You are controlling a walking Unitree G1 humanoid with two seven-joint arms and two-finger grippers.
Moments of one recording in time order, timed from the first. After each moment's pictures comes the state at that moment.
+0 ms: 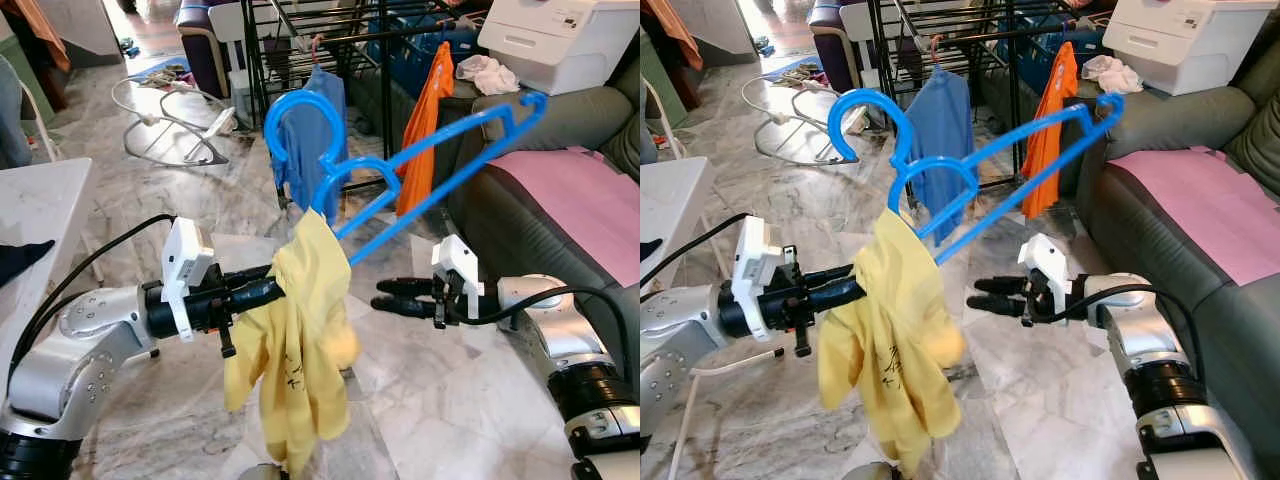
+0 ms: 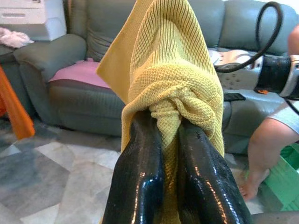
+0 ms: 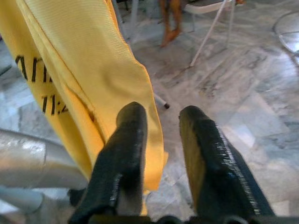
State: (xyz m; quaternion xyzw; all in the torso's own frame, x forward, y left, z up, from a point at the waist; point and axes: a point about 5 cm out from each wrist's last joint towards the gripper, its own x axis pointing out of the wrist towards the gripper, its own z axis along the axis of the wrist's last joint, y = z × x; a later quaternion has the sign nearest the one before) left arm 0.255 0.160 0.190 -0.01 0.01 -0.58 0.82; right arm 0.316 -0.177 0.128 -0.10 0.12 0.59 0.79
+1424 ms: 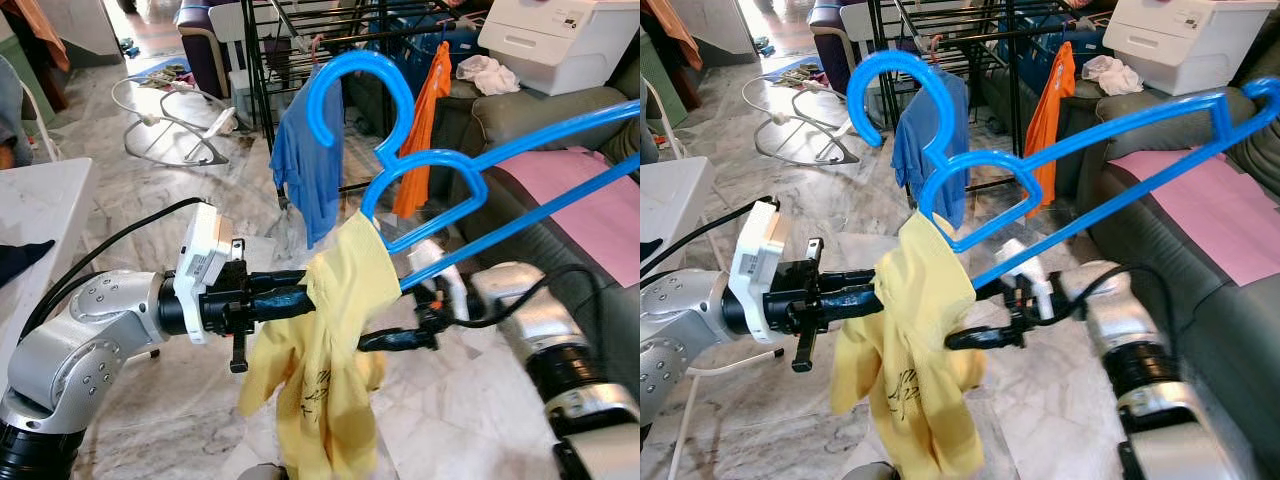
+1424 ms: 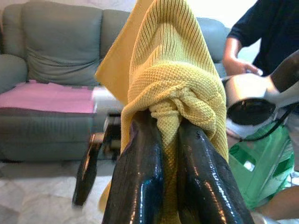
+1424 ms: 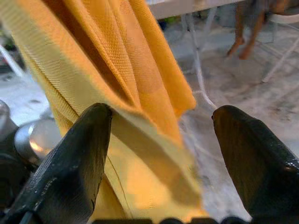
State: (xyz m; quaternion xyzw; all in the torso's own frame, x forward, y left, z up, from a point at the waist) left arm 0.239 0.131 0.223 -0.03 -0.01 -0.67 0.74; right arm 0.312 -0.138 0.127 -0.05 0.13 0.72 0.68
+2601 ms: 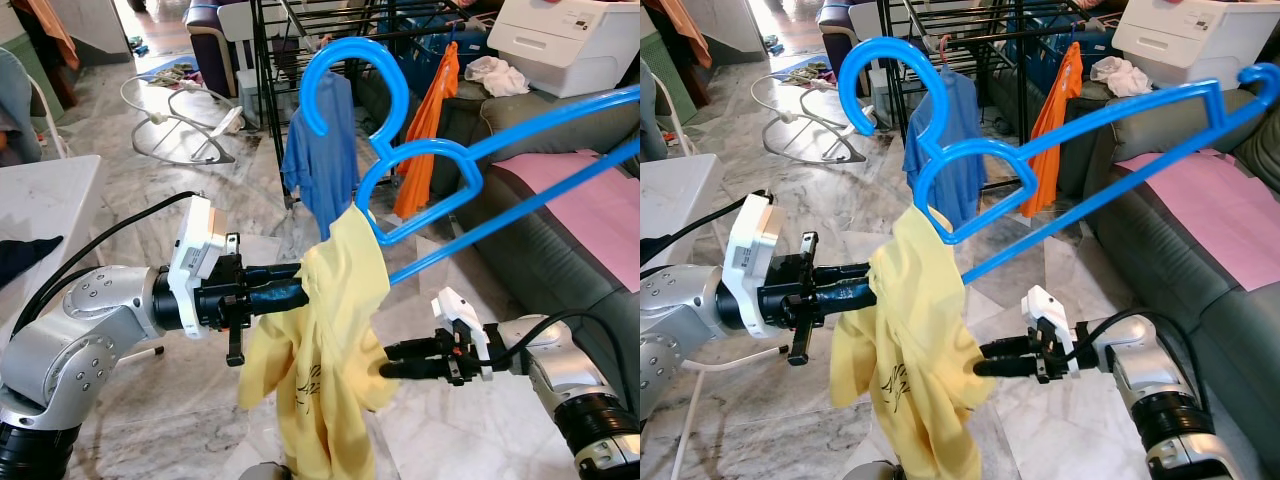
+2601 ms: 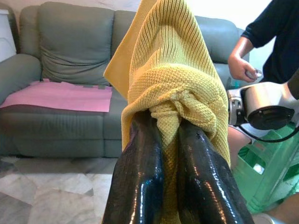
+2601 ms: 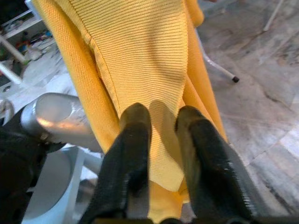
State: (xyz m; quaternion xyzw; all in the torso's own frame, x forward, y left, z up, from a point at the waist) left arm 0.244 0.138 0.223 -0.03 -0.01 -0.66 0.75; right arm 0.281 -0.183 0.085 -0.03 0.21 0.66 0.72
